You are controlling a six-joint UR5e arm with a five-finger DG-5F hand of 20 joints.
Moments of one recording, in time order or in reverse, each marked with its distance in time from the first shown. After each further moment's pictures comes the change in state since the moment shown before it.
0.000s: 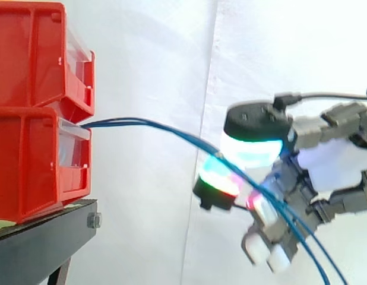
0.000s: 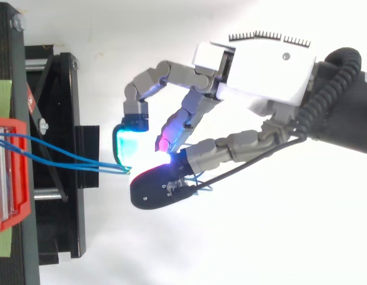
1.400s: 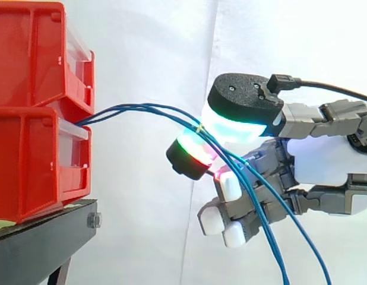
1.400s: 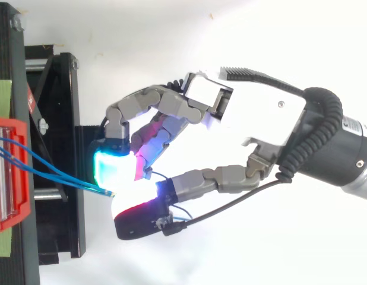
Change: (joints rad) arm 0.050 -0.001 -0.144 0.478 0.106 -0.187
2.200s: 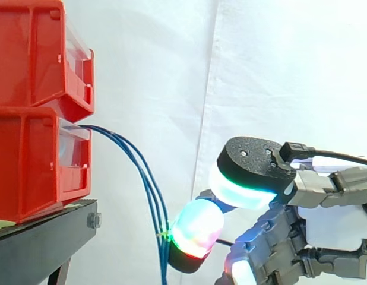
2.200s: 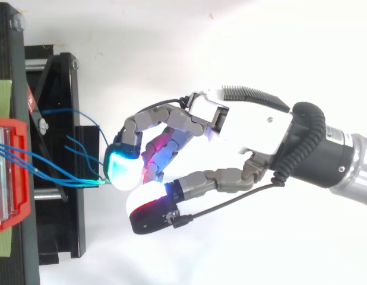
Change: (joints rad) arm 0.014 -0.050 -0.055 0.078 0.000 -0.026
